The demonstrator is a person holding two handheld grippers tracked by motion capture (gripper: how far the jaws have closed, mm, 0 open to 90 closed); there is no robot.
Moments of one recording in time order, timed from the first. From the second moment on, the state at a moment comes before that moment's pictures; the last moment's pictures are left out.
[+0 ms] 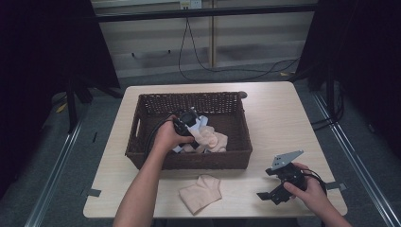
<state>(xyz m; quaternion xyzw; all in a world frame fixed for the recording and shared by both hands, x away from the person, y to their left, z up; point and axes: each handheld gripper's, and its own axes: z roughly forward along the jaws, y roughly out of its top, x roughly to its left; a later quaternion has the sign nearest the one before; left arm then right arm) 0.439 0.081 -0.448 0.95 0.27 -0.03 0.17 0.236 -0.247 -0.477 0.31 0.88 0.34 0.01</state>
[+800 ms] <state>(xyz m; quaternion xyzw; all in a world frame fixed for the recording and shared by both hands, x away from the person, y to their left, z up) 0.427 0.104 -0.365 0.93 0.29 -0.08 0.19 0.236 -0.247 -0.477 0.32 0.88 0.35 0.01</state>
